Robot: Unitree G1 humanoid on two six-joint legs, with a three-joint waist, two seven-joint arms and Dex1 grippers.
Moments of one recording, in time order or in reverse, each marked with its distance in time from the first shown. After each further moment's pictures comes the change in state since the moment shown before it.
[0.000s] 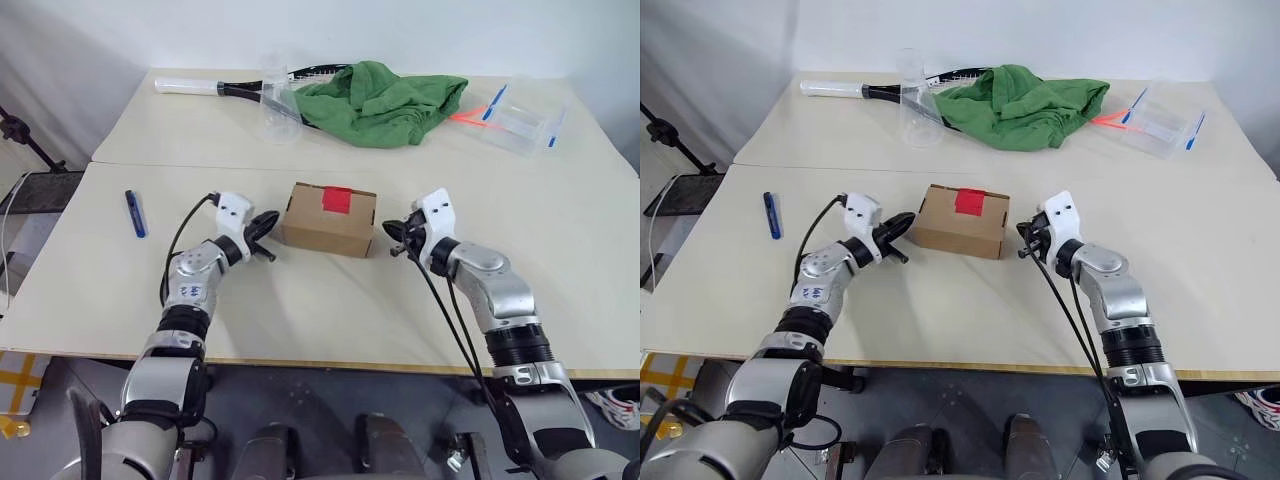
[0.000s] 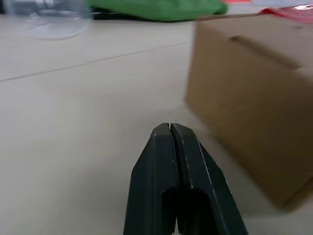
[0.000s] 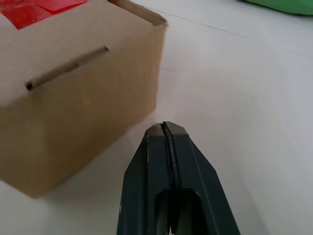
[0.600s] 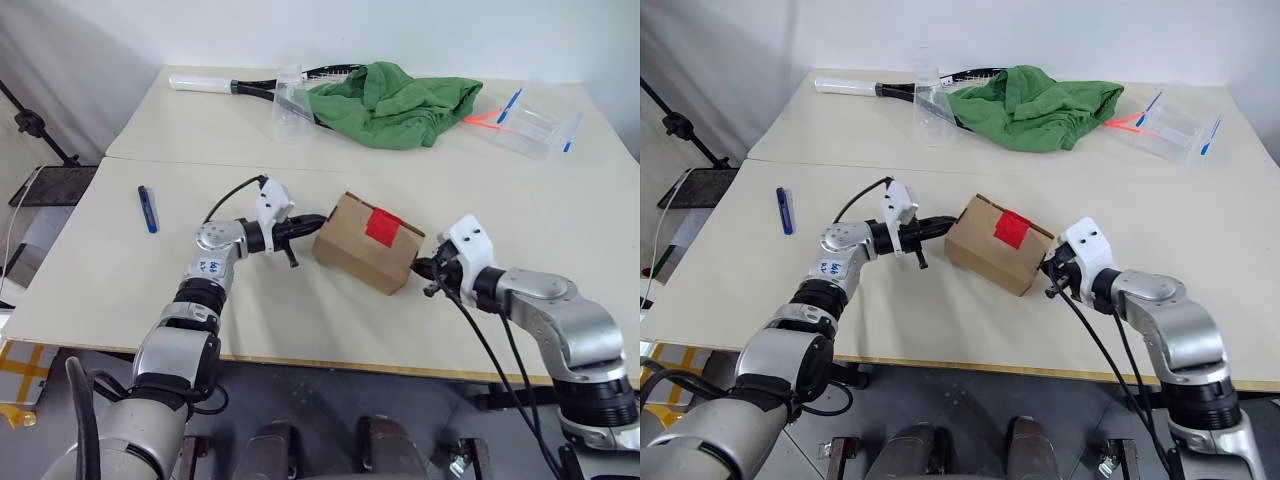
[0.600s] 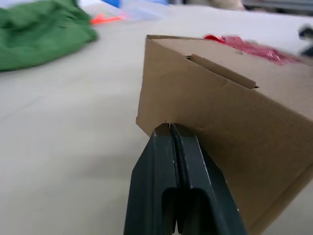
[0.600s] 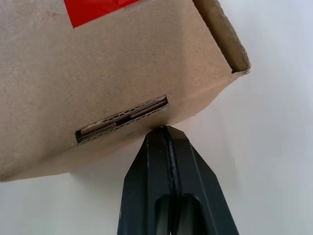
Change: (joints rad) left arm -0.127 -0.043 -0.092 0.065 0.055 -0.014 -0.395; right arm 0.289 -0.272 -0.078 -0.666 0.100 0.574 0.036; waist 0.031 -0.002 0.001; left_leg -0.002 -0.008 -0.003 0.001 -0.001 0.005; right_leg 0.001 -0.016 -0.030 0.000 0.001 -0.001
